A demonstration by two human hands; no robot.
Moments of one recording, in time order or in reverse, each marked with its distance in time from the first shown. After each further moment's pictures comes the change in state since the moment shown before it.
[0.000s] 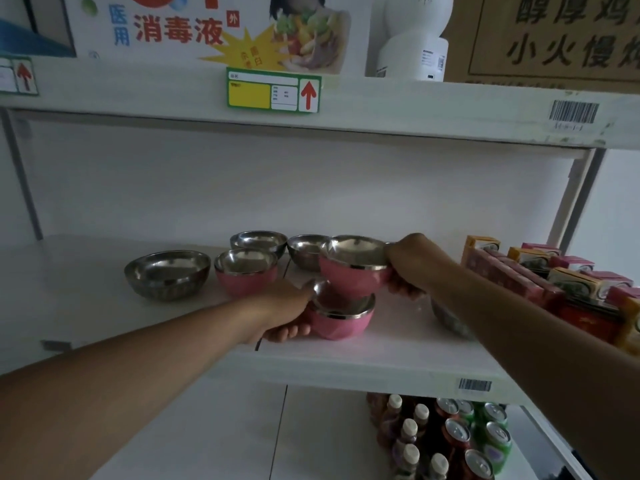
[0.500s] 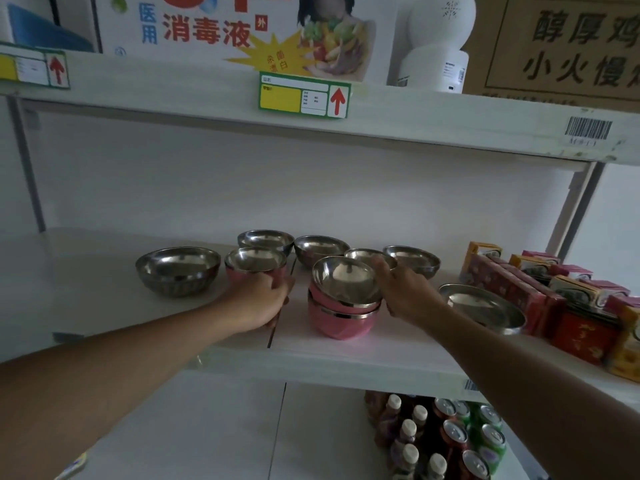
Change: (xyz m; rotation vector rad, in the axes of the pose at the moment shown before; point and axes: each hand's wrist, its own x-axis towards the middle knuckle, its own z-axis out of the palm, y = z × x) left_hand -0.001 -0.035 -0.046 0.391 0.314 0.393; right_hand -0.013 0.026 0.044 -0.107 0.010 -0.286
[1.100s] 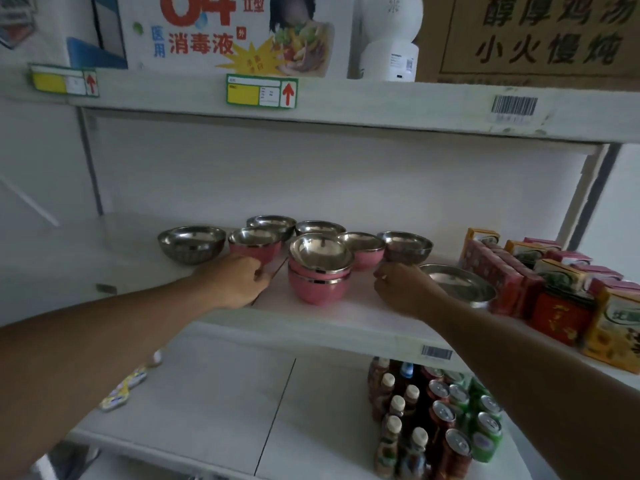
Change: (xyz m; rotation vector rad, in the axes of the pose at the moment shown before) left_hand -0.055 0.032 -0.003 0.609 0.068 -0.015; right_hand -0.021 0.060 -0.031 -0.296 -0.164 -0.180
